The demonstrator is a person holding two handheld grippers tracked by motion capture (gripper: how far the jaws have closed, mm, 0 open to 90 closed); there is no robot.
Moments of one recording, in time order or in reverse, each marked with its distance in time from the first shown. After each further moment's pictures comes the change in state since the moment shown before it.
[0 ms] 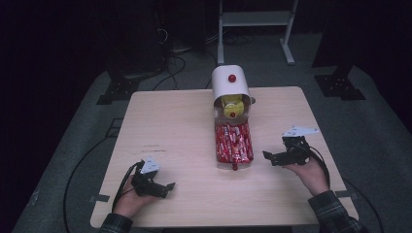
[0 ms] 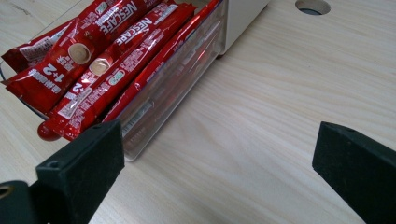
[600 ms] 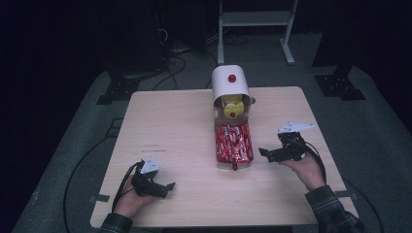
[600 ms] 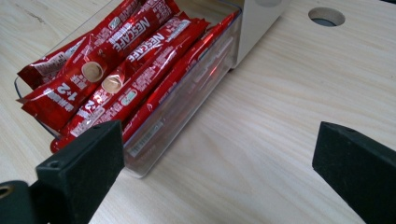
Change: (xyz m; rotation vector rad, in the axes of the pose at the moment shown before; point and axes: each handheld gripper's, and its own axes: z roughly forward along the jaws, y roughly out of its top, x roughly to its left) left arm 0.000 0.000 0.000 0.000 0.000 0.000; right arm 0.003 0.014 0.006 0.003 0.034 -0.014
